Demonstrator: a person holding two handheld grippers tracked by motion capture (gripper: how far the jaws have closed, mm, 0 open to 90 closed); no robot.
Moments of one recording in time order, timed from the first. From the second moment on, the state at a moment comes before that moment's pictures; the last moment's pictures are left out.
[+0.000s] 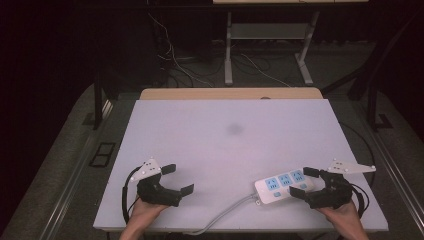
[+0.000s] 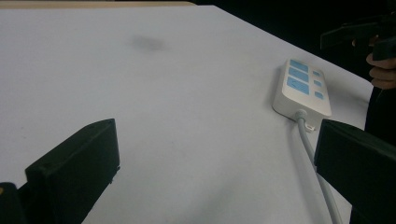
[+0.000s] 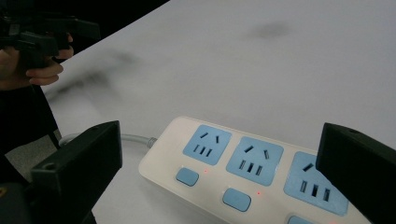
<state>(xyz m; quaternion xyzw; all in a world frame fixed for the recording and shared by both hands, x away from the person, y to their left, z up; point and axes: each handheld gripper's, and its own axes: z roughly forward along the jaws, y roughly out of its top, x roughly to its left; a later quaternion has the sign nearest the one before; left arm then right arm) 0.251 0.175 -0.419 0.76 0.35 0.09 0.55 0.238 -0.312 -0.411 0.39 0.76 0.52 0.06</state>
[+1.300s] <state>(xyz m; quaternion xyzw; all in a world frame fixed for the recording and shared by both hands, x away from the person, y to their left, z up) 0.251 0.174 -0.420 0.75 0.35 0.09 0.55 0.245 -0.315 -0.395 0.39 0.79 0.48 0.06</state>
